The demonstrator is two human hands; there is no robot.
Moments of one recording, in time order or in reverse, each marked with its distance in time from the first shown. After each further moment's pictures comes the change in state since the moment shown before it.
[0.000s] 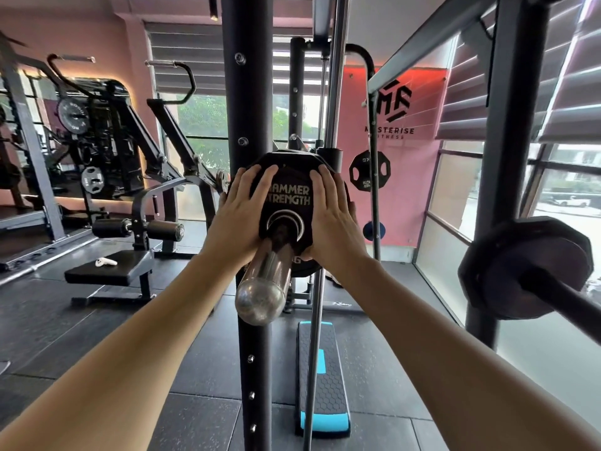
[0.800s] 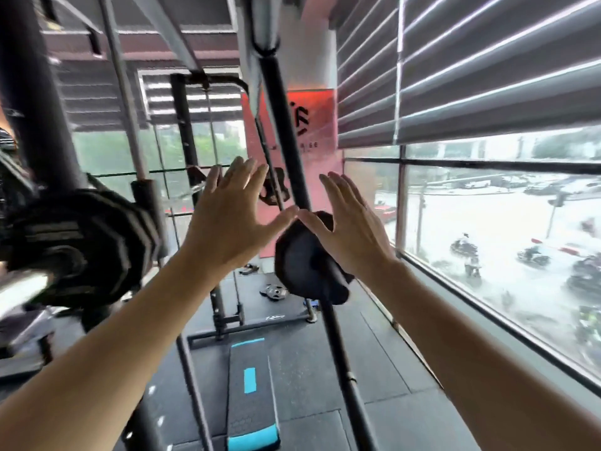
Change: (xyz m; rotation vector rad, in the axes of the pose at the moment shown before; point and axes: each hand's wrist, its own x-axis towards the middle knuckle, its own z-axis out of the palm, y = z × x) left_hand 0.021 0.387 0.035 0.148 0.107 0.259; right_hand -0.176 0.288 -0.244 0.013 0.329 0.085
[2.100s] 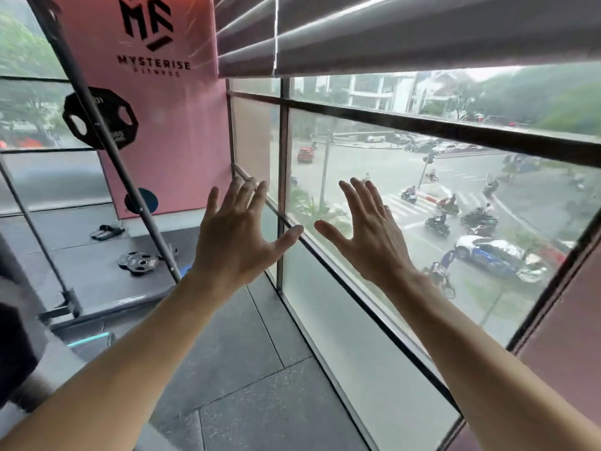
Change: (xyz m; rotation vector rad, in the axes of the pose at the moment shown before) left_hand 0.232 0.335 0.423 -0.257 -0.182 0.059; right_hand -0.013 0.561 -0.023 -0.343 -0.265 0.356
